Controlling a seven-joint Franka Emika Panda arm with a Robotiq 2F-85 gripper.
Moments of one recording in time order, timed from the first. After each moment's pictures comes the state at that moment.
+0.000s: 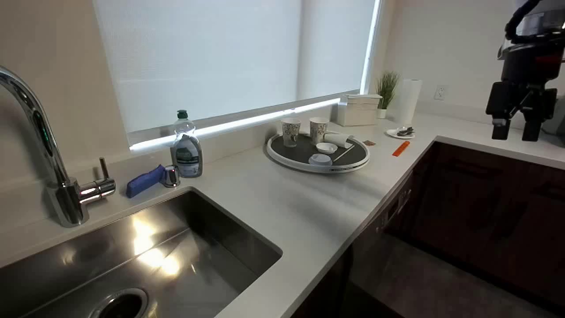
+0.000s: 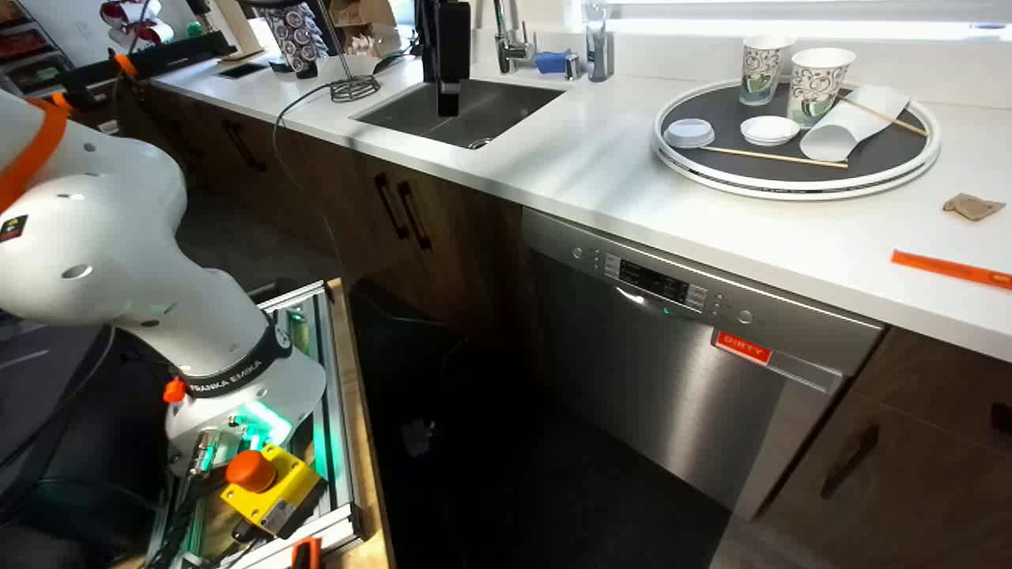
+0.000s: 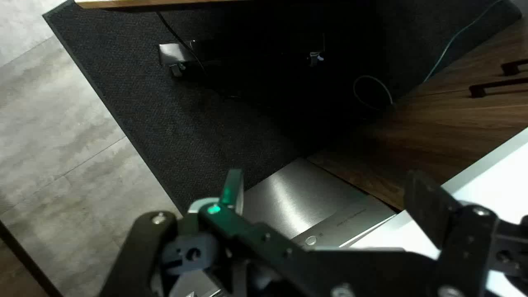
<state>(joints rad) -0.03 -0.43 -0.09 -2.24 0.04 1.57 -0.03</state>
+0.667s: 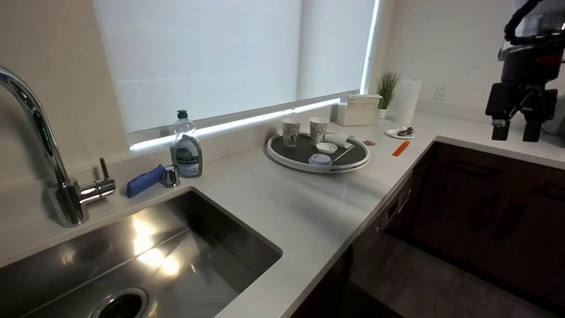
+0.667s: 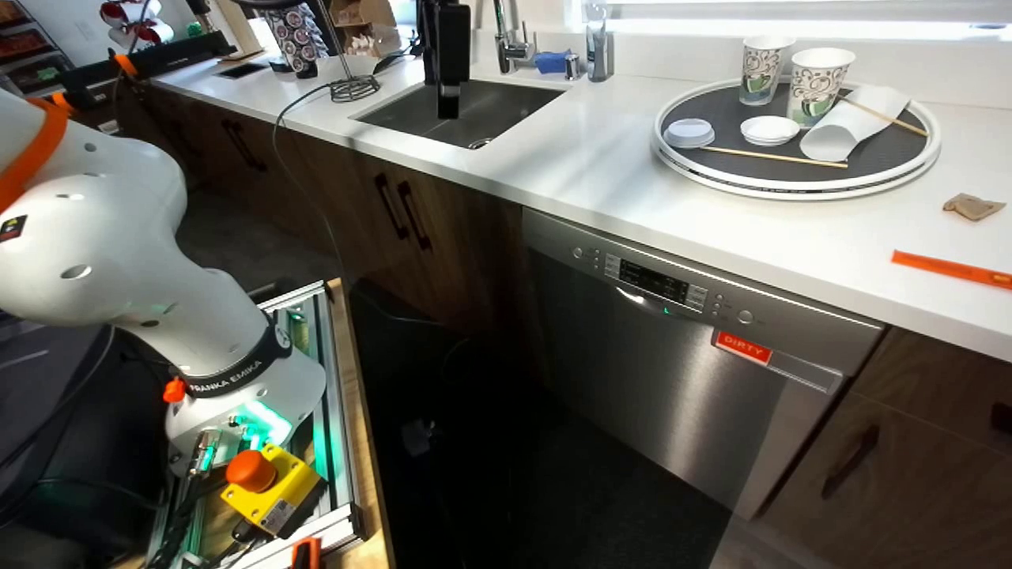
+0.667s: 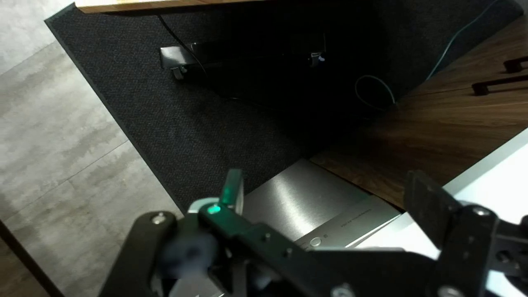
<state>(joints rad) -0.04 -0.42 -0.09 -2.24 0.04 1.57 -0.01</state>
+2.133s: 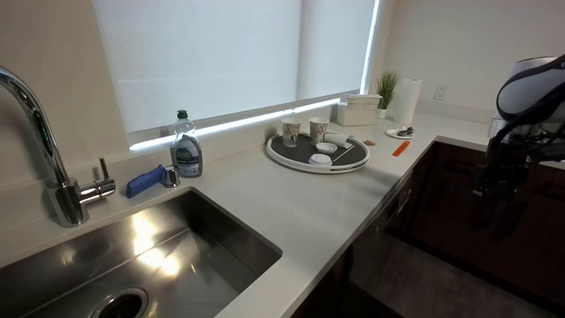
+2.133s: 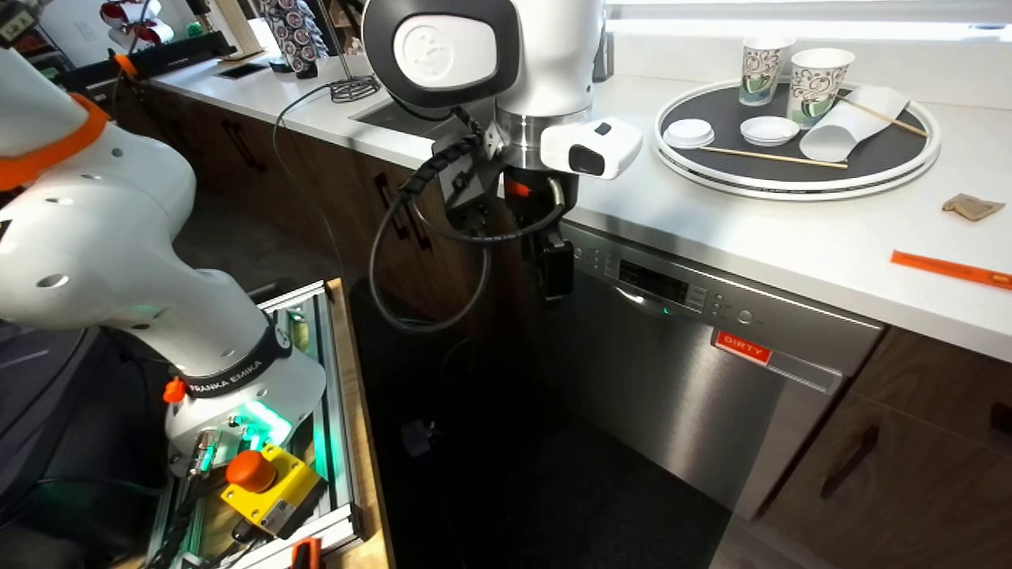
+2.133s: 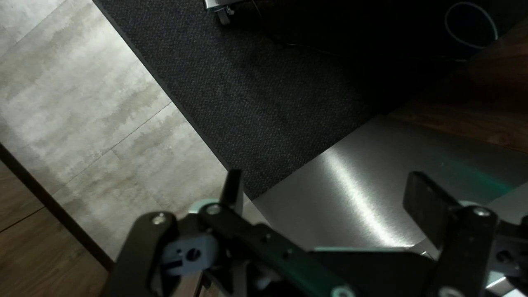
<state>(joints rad) -0.16 -0.14 -0.19 -2.49 -0.08 2.24 -0.14</state>
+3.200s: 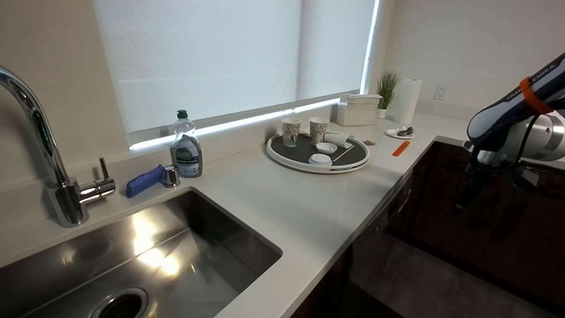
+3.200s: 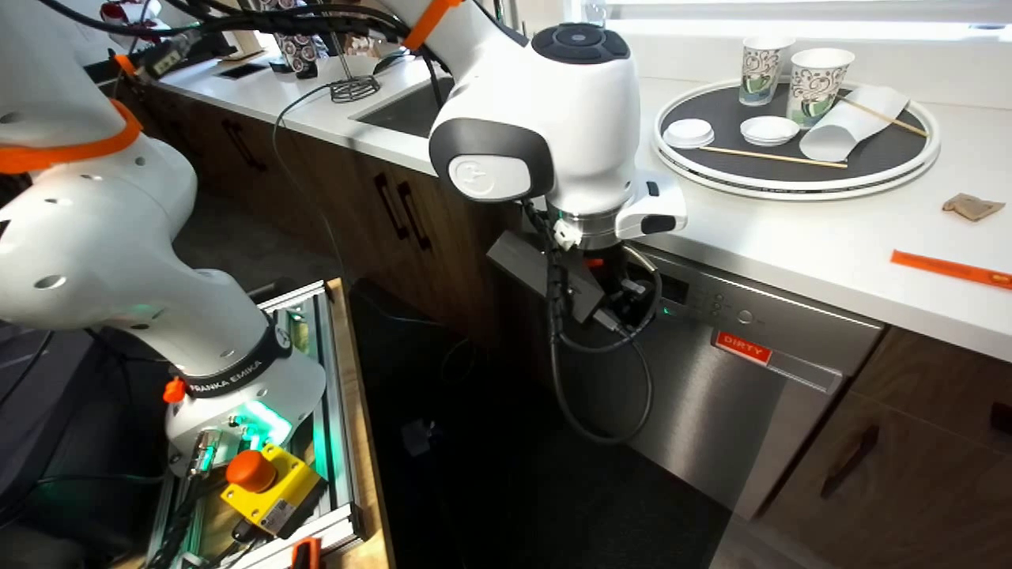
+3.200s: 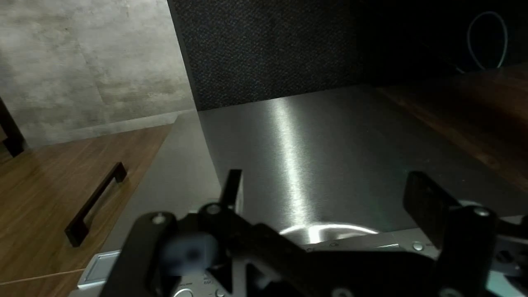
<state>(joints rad) -0.18 0.13 -0.20 -2.45 0.26 2.62 -0.91</state>
